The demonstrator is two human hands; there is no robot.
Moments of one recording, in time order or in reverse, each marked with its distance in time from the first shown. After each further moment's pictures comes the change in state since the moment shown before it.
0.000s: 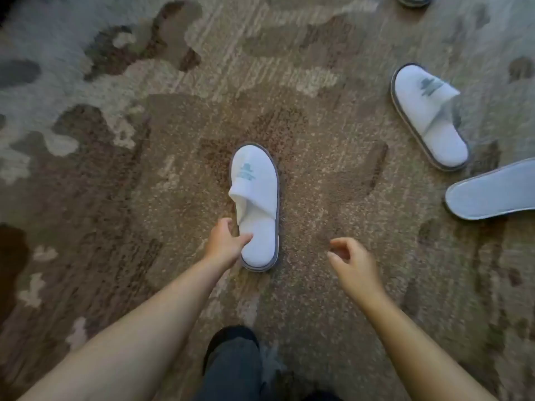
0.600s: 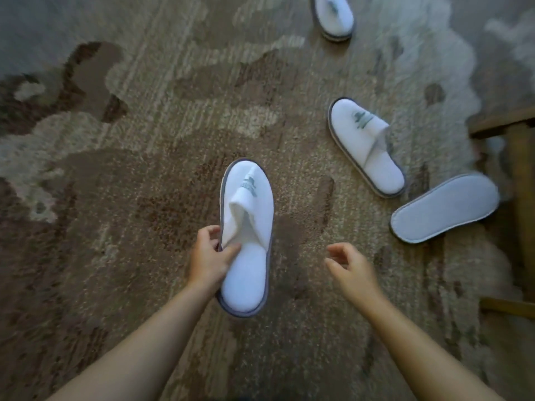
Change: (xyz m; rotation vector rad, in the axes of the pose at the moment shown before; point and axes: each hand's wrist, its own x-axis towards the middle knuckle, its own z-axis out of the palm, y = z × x) left_hand 0.036 0.096 0.018 -0.344 -0.072 0.221; right_hand 0.059 -0.024 -0.070 0.059 0.113 0.066
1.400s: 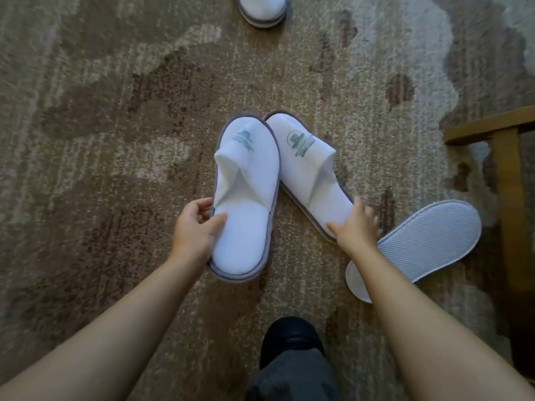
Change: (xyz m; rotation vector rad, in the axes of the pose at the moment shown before) left_hand 0.125 0.115 0.168 -0.017 -0.066 -0.012; right_hand 0.240 0.057 -0.122 -0.333 0.222 0.378
